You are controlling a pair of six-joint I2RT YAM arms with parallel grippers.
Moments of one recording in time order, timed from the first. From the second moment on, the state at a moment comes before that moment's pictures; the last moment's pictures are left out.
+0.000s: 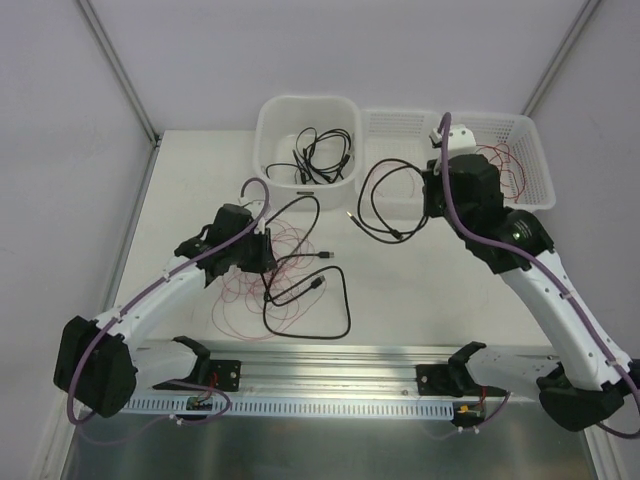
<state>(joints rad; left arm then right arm) -0.46 1.11 0.76 -0.46 0.17 -0.35 0.61 1.06 1.40 -0.81 0.41 0.13</state>
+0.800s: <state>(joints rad) -0.46 0.56 0.66 -0.51 -0.10 -0.28 0.52 1.97 1.98 -0.27 0.15 0.11</state>
